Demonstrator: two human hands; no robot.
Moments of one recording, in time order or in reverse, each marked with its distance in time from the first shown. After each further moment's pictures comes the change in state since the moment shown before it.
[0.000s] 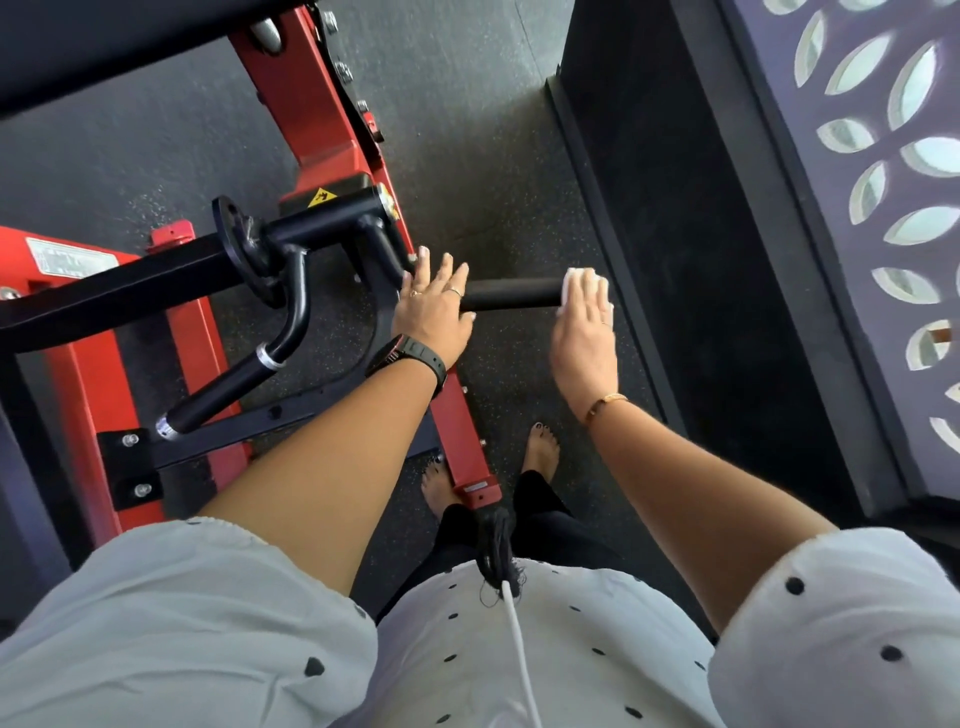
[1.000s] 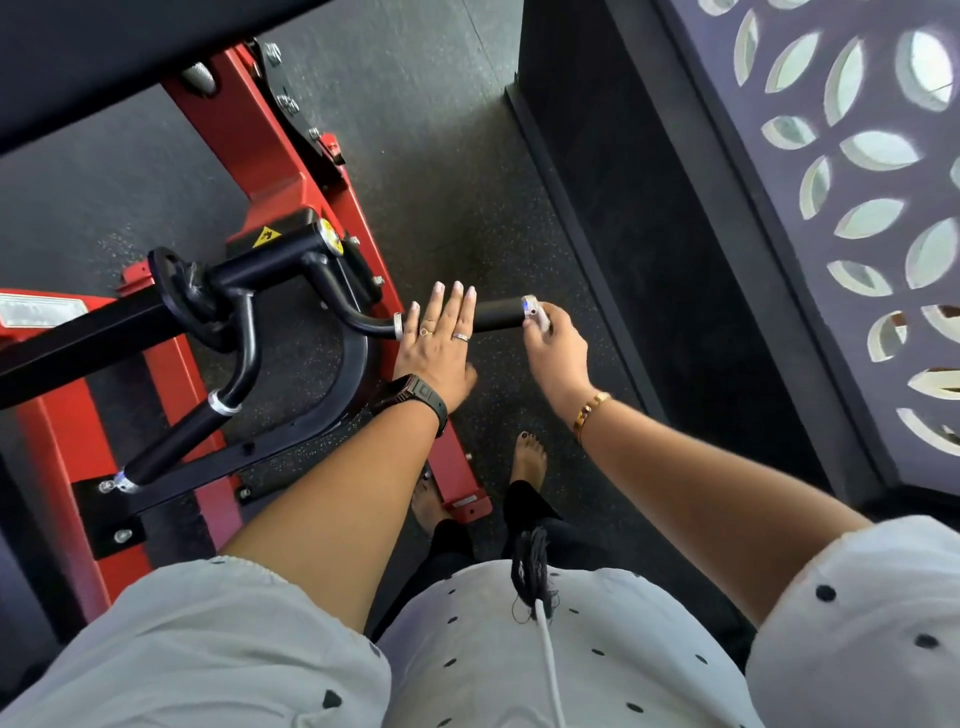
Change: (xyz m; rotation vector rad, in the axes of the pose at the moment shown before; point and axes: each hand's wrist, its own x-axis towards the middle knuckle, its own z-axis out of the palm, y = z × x) left_hand 0.007 0.050 0.034 0.264 -0.041 0.106; right_hand 0.017 0.009 -0.031 0.619 -0.156 0.477
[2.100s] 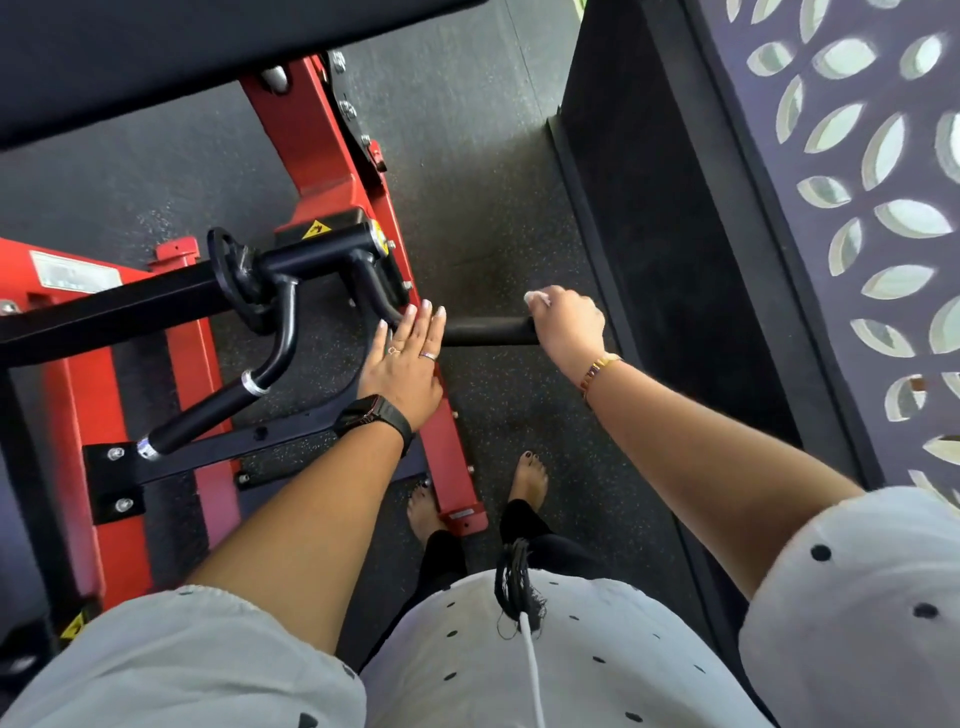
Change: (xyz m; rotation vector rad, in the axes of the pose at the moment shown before) left_hand -0.034 -0.059 0.011 -0.057 0.052 -0.139; right_hand 0.031 -0.055 0.011 -0.708 0.001 -0.315
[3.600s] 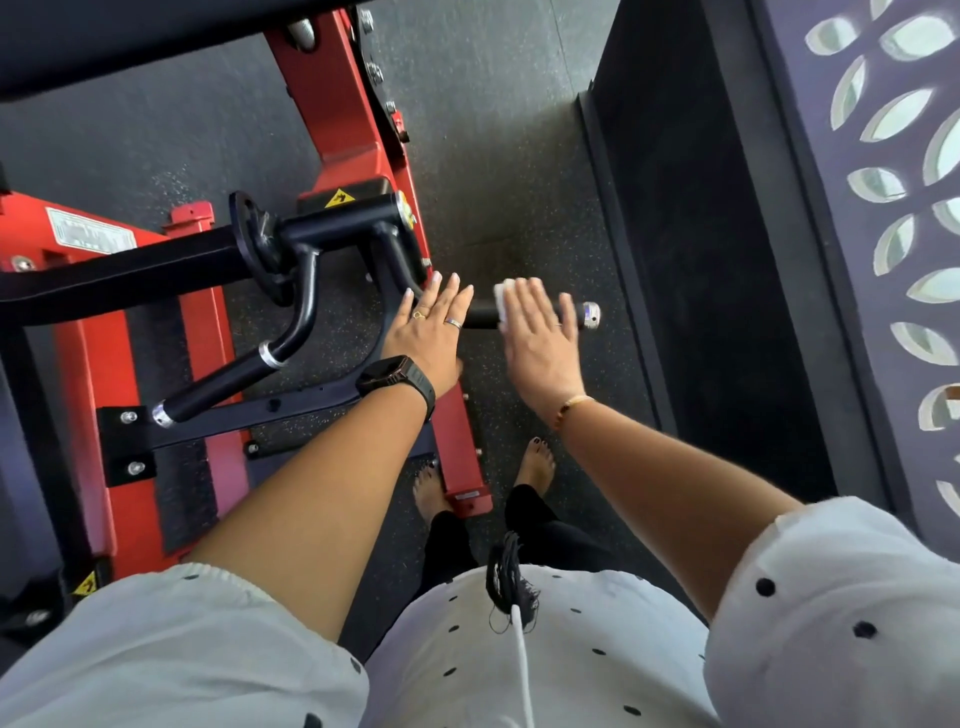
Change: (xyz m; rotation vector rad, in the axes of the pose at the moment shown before) left_hand 0.015 -0.003 -0.008 0.005 -0.090 0.025; right_hand -0.042 -0.007 0.066 -0.253 0.118 -0.411
